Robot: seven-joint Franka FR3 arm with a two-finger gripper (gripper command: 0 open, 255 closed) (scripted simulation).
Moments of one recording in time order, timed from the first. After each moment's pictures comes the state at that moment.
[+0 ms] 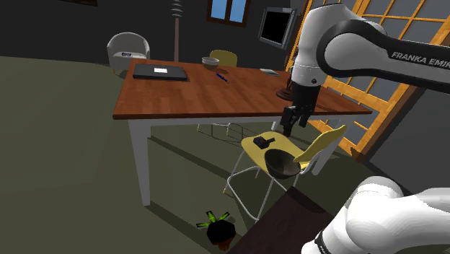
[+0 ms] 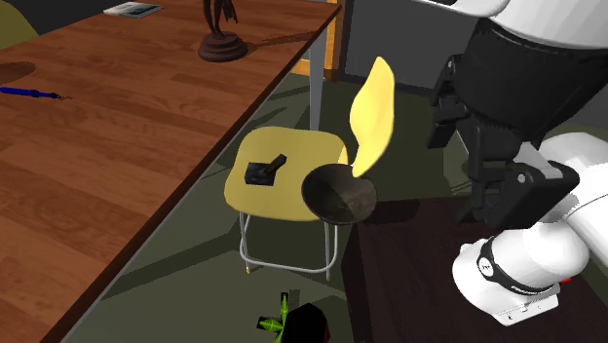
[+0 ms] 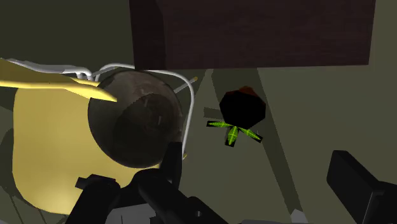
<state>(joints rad) 0.00 -0.76 0.05 -2.34 -0.06 1.46 0.11</state>
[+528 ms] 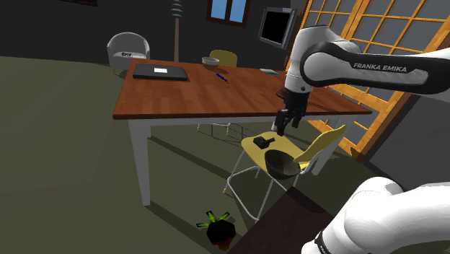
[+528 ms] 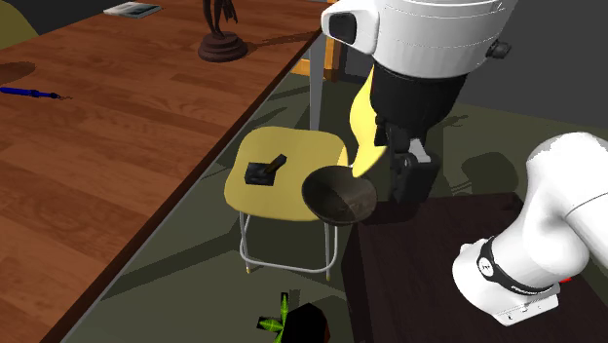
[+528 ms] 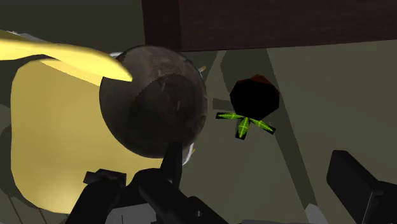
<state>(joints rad) -0.04 -0.66 -0.04 -2.39 -0.12 1.63 0.03</state>
